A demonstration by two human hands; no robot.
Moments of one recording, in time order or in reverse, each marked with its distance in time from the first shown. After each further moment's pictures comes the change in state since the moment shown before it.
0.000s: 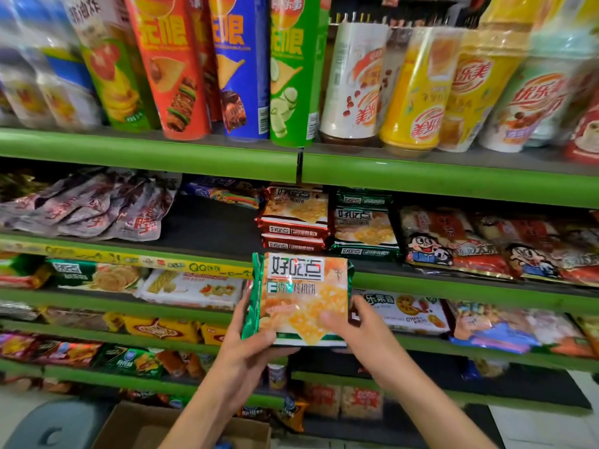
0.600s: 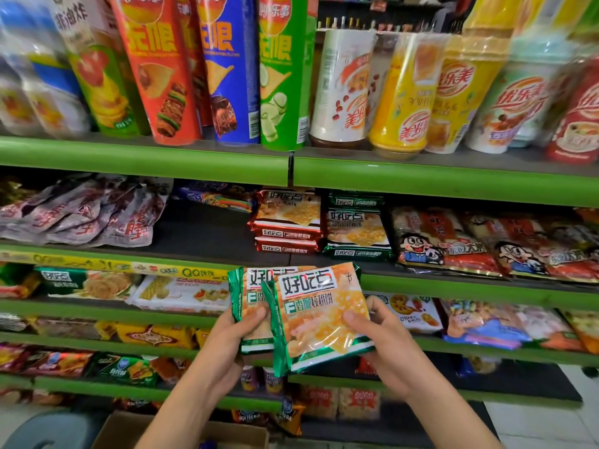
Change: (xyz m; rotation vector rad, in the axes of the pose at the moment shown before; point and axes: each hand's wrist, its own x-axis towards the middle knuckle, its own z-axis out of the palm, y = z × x) left_hand 0.015 0.021 -0.001 0.264 0.061 -0.067; right_hand -0.006 0.012 -0.022 0.555 0.008 0.045
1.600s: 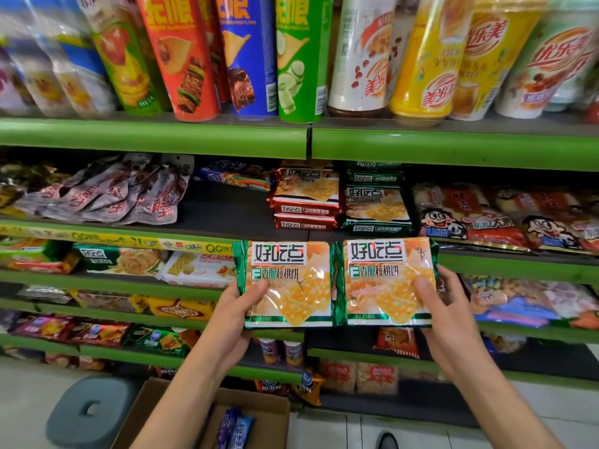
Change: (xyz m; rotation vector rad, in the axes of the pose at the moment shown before) left_hand -0.019 0.011 -0.014 -0.086 0.049 0.045; right_hand -0.001 0.019 -0.049 0.086 0.261 -0.261
